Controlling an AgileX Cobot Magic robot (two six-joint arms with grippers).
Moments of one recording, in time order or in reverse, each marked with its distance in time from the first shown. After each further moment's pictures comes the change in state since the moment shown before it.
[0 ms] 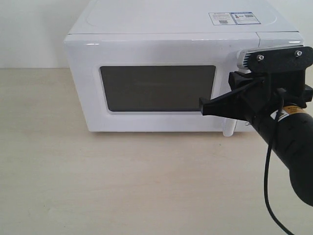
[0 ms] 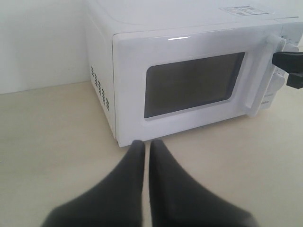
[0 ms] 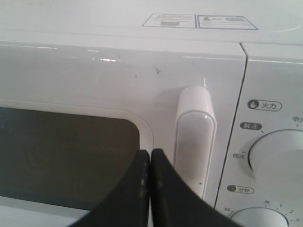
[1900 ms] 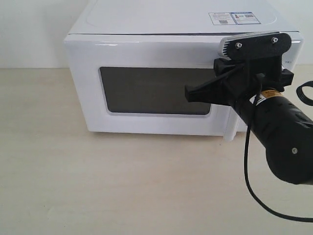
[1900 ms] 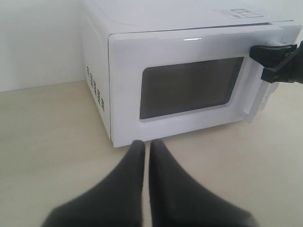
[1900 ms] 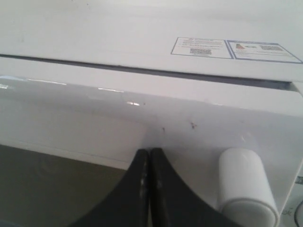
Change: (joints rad) left arm 0.000 0.000 0.000 -0.022 0.000 -0.002; right arm -0.038 0.096 -0.109 -0.082 -0.006 0.019
